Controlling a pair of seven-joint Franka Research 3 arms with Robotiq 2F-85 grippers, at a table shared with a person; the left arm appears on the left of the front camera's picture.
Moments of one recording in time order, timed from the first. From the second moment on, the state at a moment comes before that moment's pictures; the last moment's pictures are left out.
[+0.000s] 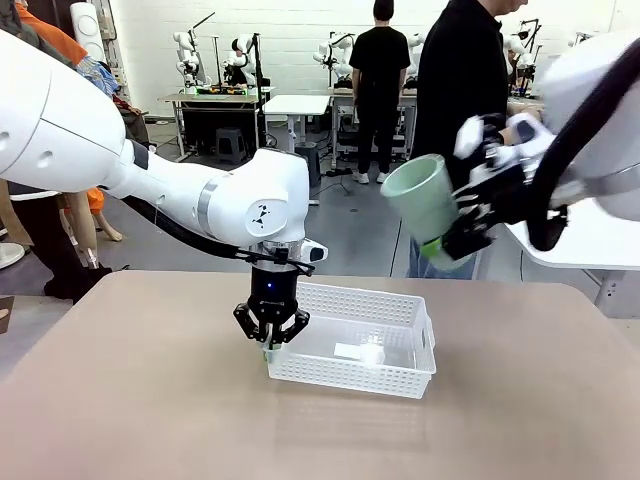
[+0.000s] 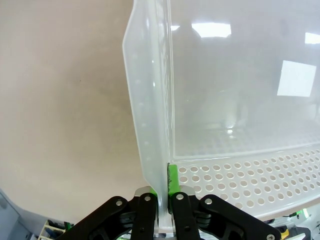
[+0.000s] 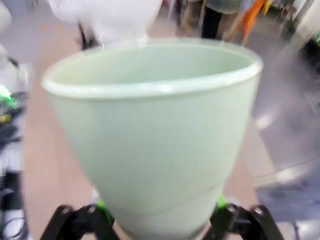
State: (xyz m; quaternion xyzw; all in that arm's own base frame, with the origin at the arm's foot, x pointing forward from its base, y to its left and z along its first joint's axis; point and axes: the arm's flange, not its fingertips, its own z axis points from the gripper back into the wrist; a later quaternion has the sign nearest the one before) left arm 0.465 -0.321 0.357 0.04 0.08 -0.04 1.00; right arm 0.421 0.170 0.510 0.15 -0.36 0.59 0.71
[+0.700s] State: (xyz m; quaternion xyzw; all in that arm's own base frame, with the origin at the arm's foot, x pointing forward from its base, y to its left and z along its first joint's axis) left arm 0.466 -0.321 0.357 0.04 0.08 -0.04 1.00; right arm 0.423 0.244 0.469 0.07 -0.07 0.66 0.75
